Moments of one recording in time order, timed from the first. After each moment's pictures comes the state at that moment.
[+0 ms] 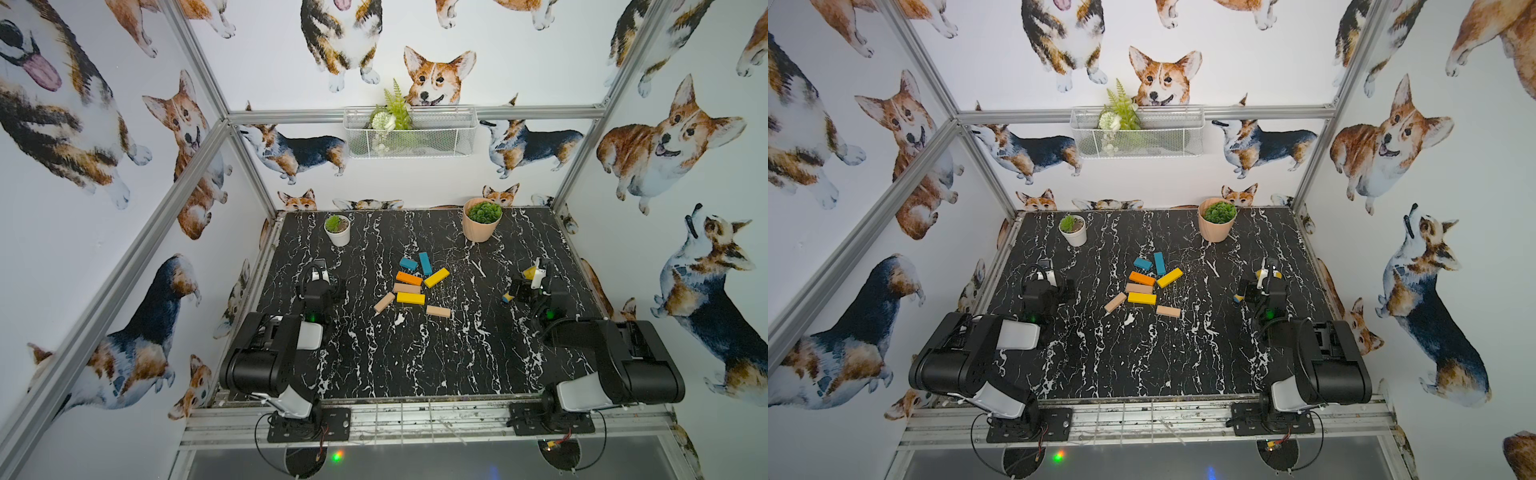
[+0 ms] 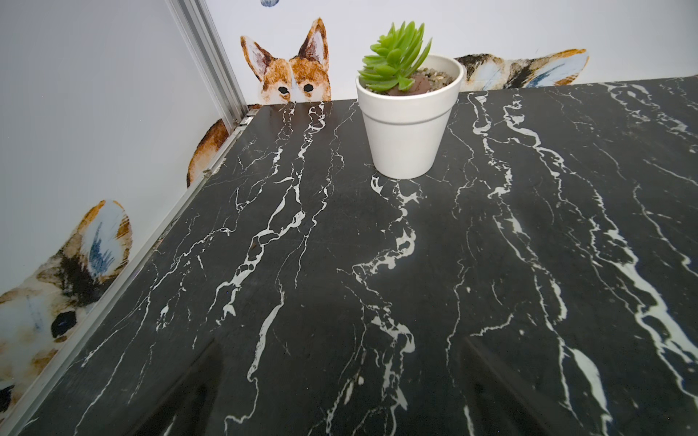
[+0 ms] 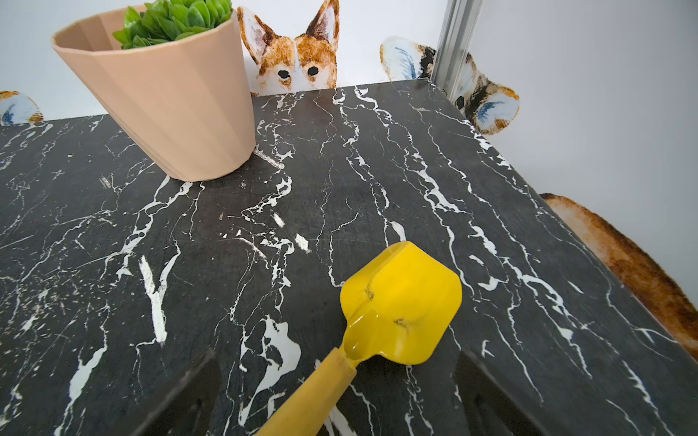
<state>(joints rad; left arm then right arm) -0.12 1.58 0.37 0.86 -0.31 0.01 0.02 1.45 0.33 0.72 0.13 0.08</state>
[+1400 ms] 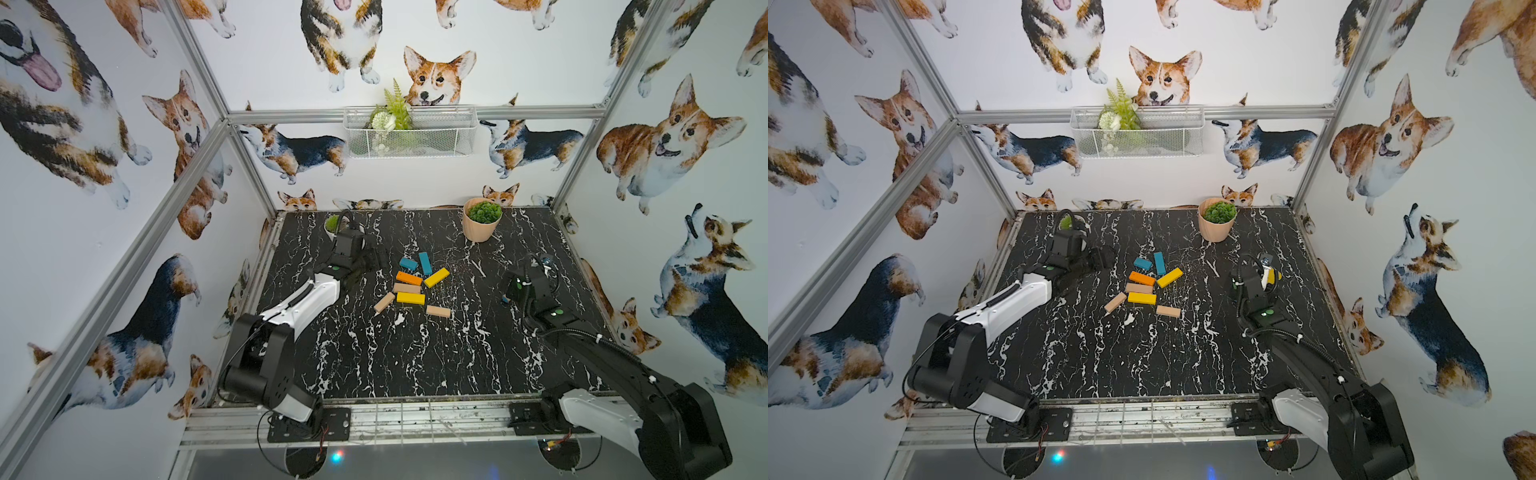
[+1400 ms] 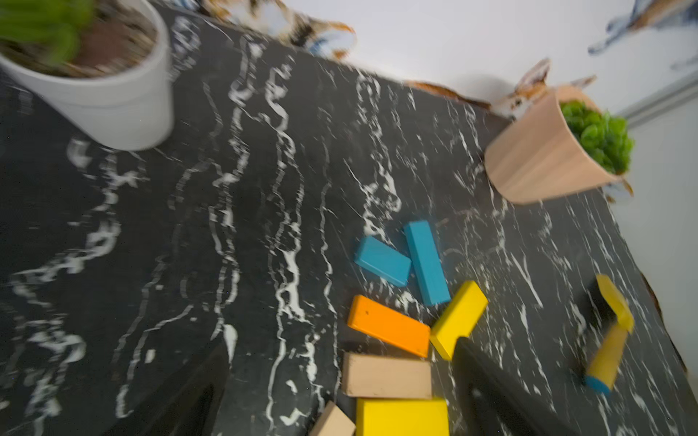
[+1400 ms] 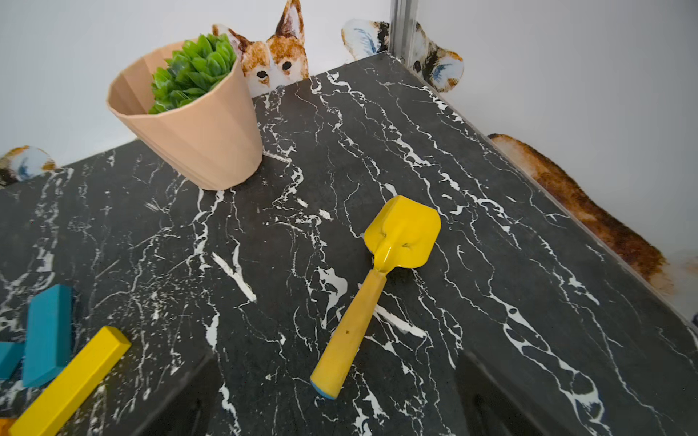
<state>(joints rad) -0.38 1.59 1.07 -0.15 0.08 -0.45 0.39 1.09 0.58 -0.17 0.58 0.52</state>
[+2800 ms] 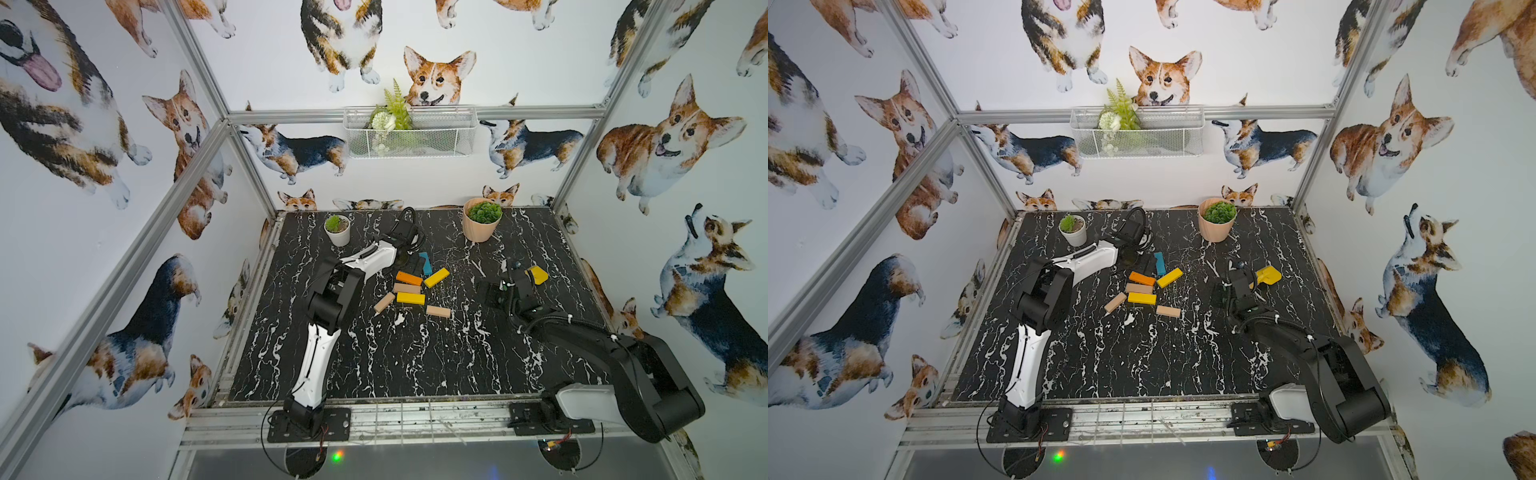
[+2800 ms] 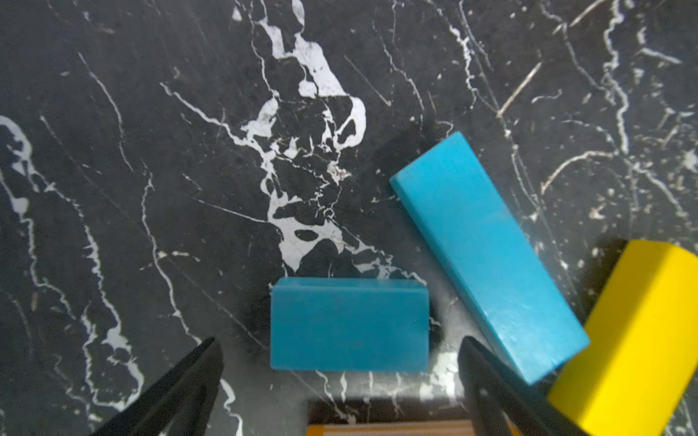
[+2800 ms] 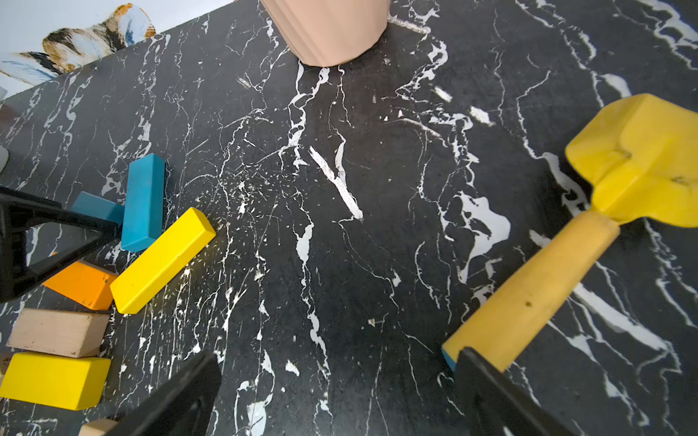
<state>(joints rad) -0.54 2.26 1.74 -0.56 -0.03 -0.08 0.41 1.30 0.53 0.07 0.19 0.49</state>
